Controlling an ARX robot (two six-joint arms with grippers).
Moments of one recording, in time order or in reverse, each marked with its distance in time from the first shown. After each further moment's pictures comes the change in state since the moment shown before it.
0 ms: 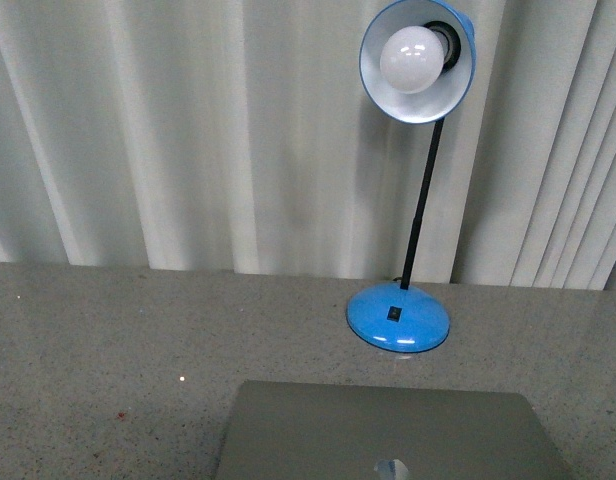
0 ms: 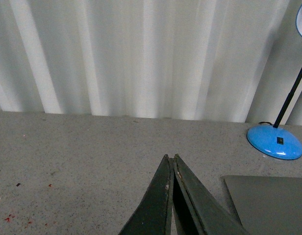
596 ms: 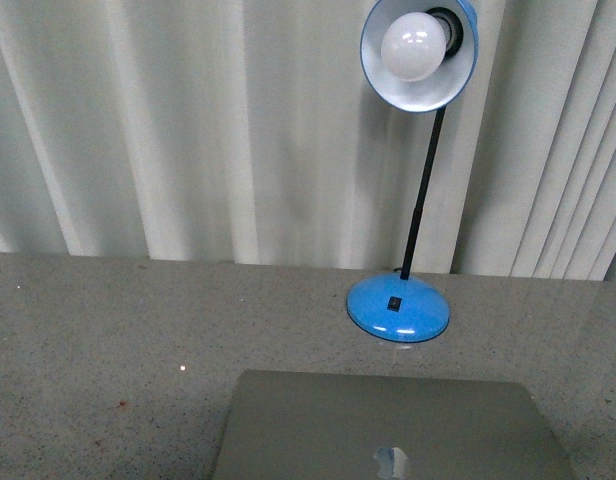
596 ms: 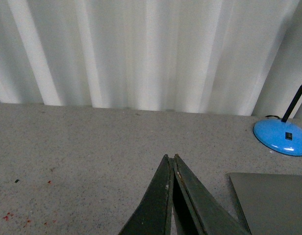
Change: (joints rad) left arm 0.000 0.241 0.053 0.151 -0.001 0.003; right arm 0.000 0.256 0.106 0.140 0.000 -0.002
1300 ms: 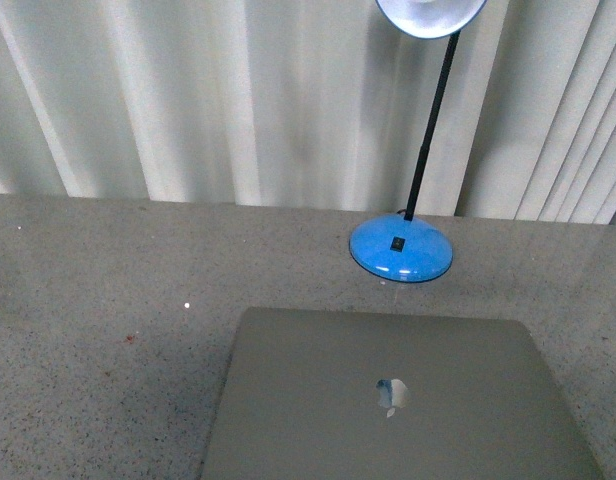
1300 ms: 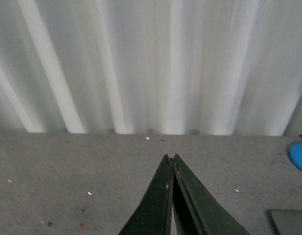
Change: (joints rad) left arm 0.161 0.332 0.256 0.085 0.149 0.087; right arm -0.003 0.339 0.335 0.008 -0.013 -0.035
